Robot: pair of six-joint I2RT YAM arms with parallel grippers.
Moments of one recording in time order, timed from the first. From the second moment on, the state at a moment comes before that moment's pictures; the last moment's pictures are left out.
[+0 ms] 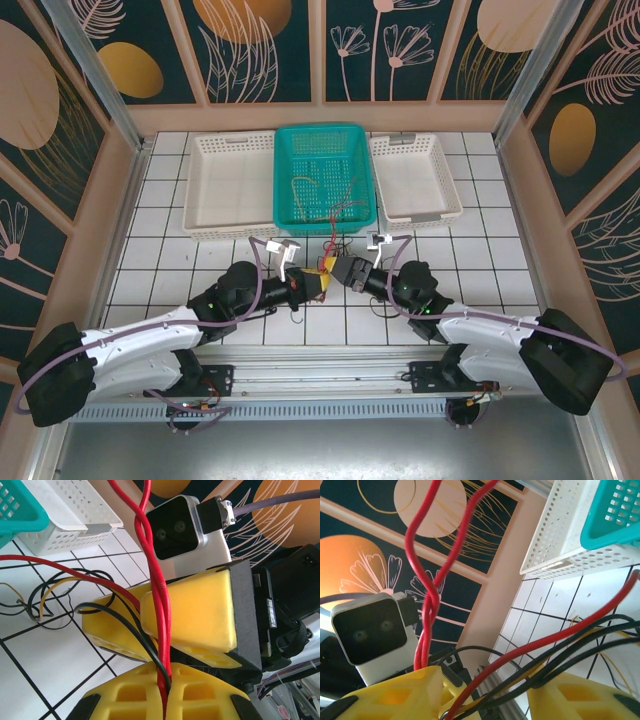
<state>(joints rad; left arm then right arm) -0.97 1.04 0.41 0.47 0.25 -0.76 0.86 1.10 0.26 0.88 -0.28 1.10</state>
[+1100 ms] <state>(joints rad) -0.97 0.96 0.42 0.43 0.24 -0.73 0.87 0.94 0.28 0.57 -0.17 0.96</state>
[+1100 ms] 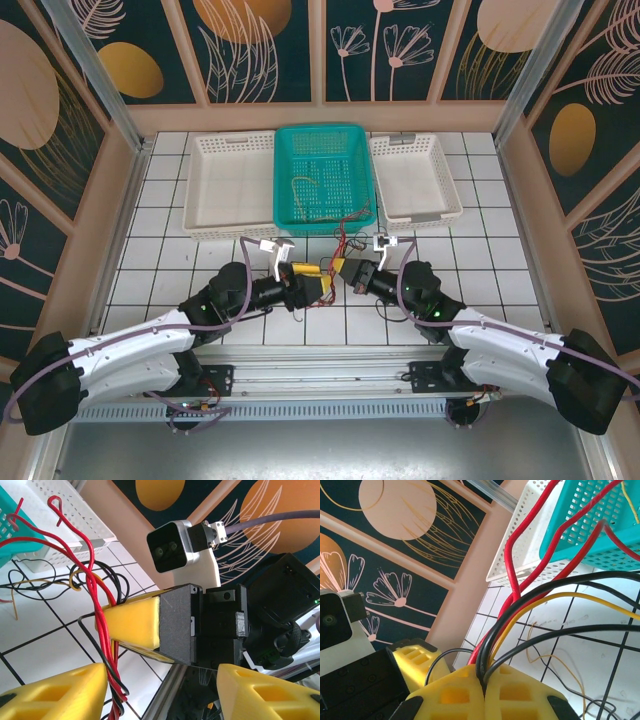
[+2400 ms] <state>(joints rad) -0.97 1.00 0.51 0.17 0.11 -0.66 0.87 0.89 0.28 0.50 -0.17 0.94</state>
